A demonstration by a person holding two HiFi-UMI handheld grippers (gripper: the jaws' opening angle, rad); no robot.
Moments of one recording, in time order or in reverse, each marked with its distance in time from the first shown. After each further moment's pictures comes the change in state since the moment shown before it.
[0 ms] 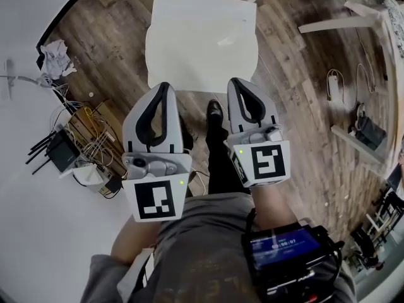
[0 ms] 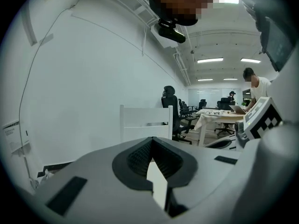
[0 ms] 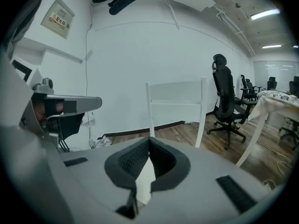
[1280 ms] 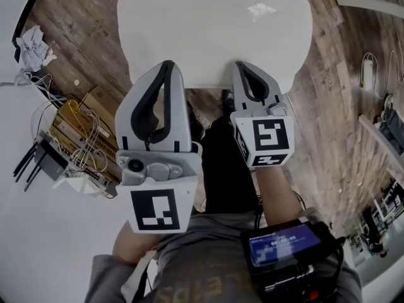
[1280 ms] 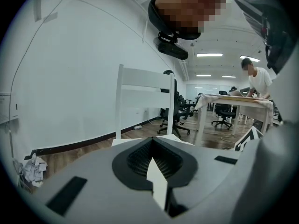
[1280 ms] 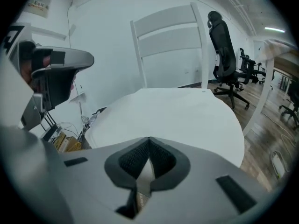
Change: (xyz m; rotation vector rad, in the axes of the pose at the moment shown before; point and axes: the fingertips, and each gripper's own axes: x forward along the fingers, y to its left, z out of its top) left arm 0.090 0.010 -0.171 -0.024 0.077 -0.053; right arm 0.125 -0.025 -0.242 0.100 0.301 -0.010
